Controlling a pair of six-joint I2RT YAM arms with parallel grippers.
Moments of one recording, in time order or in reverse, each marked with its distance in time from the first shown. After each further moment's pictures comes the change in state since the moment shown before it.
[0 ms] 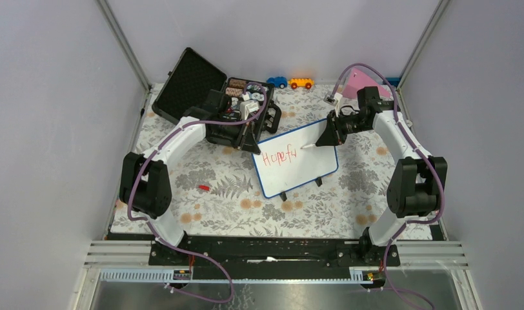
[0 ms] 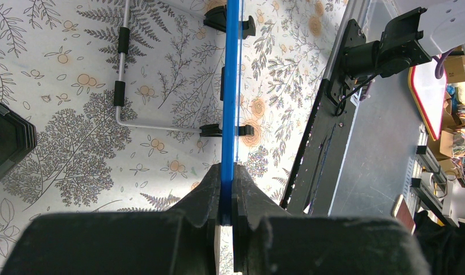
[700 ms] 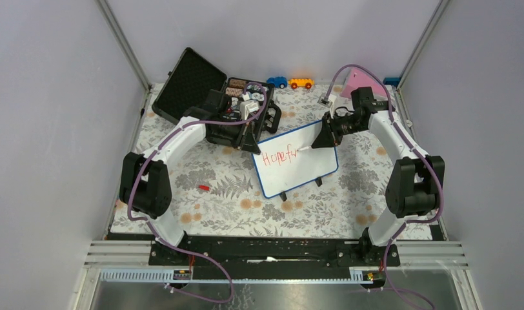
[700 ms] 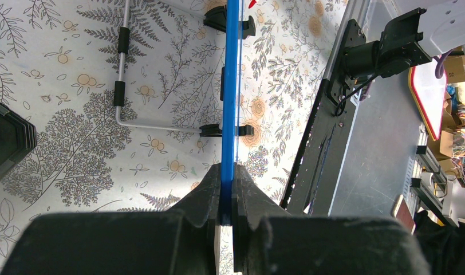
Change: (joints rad) left arm 0.000 0.000 0.000 0.000 0.000 0.000; right arm 0.044 0.005 0.000 0.000 0.002 0.000
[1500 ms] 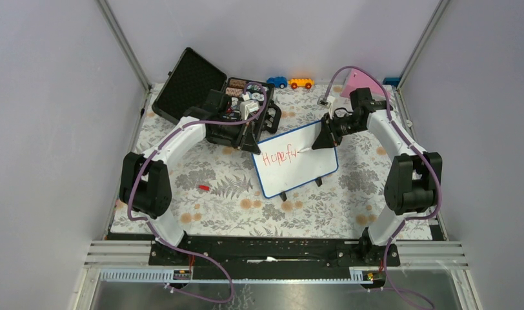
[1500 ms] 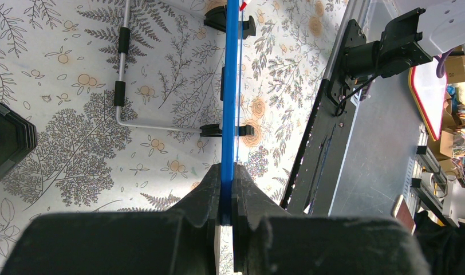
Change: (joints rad) left arm 0.000 0.000 0.000 0.000 0.000 0.000; right arm -0.001 0.031 0.003 -0.002 0.029 0.008
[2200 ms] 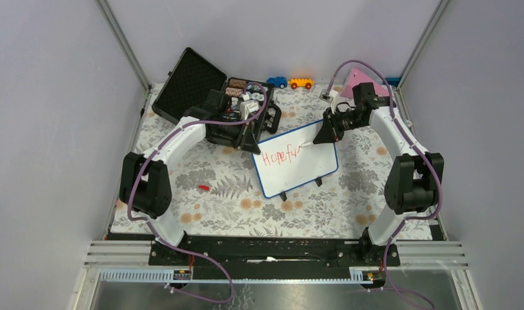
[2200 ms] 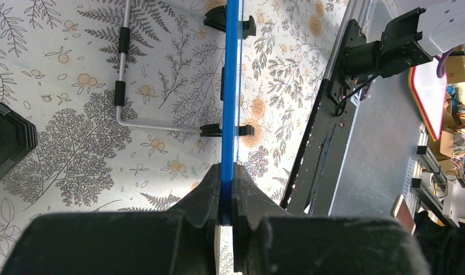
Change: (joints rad) left arm 0.000 0.000 0.000 0.000 0.000 0.000; right arm -0.014 0.005 0.061 -0.014 0.008 0.018
